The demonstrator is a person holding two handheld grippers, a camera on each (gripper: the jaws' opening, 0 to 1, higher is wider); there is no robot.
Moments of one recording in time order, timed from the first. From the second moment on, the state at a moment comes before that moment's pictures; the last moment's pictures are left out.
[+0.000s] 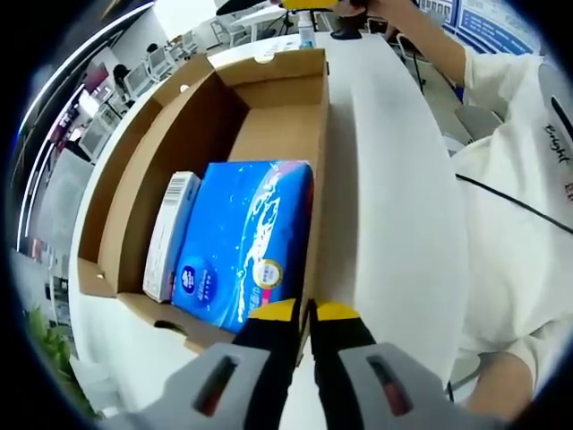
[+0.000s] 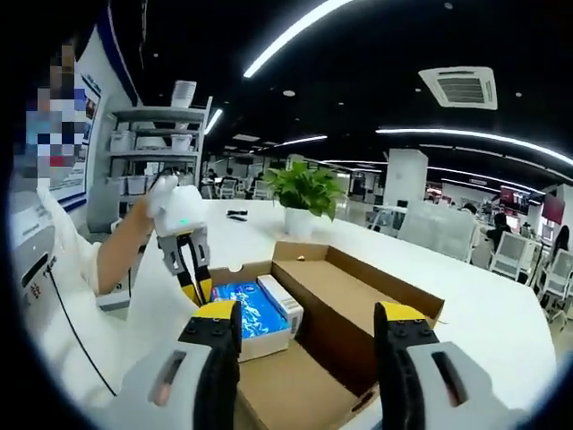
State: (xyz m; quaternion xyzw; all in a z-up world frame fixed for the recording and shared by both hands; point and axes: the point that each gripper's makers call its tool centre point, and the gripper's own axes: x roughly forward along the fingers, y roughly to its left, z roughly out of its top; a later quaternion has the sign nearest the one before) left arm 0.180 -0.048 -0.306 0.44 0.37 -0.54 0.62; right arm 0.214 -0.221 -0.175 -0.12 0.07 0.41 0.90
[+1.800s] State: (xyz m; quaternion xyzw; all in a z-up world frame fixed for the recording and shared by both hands) left arm 0.179 -0.047 -0.306 0.44 0.37 -0.54 0.62; right arm 0.229 -0.155 -0.199 -0.22 0.15 0.53 0.81
